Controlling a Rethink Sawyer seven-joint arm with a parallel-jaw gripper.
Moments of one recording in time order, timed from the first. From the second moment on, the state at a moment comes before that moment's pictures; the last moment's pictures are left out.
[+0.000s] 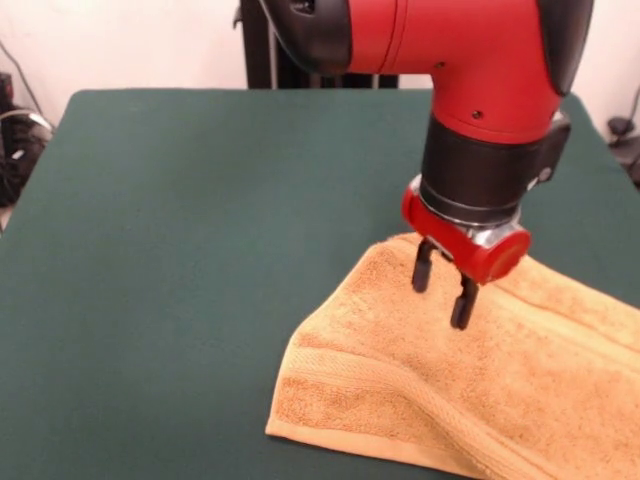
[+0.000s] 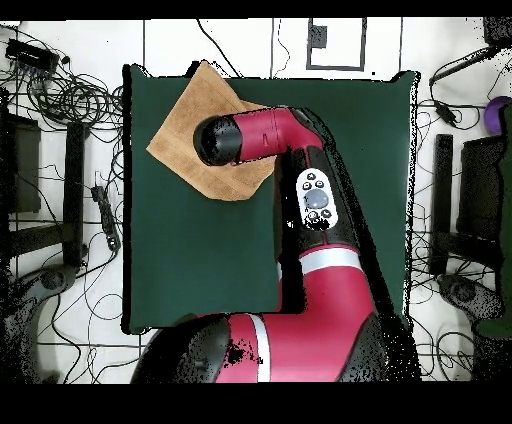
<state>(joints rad) -0.17 -0.34 0.27 1.08 -0.43 0.83 2.99</state>
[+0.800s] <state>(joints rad) -0.17 -0.34 0.25 1.18 -0.40 0.91 2.99</state>
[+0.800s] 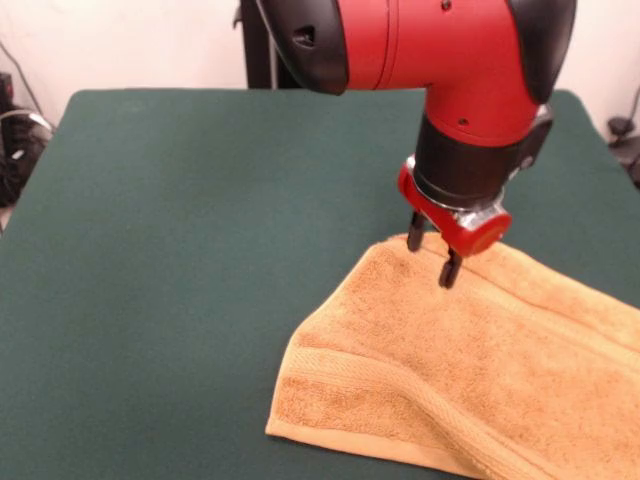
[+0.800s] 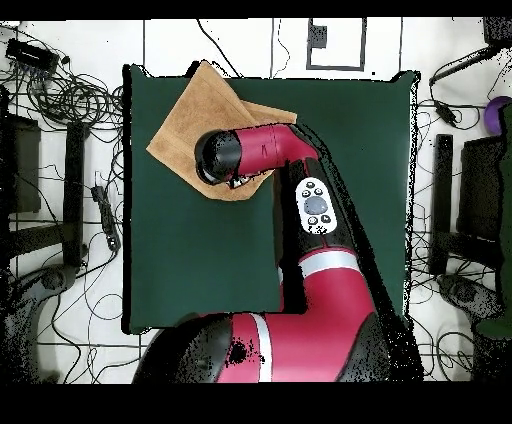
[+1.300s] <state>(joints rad) -0.18 -0.38 0.25 1.35 -0.37 0.92 2.99</state>
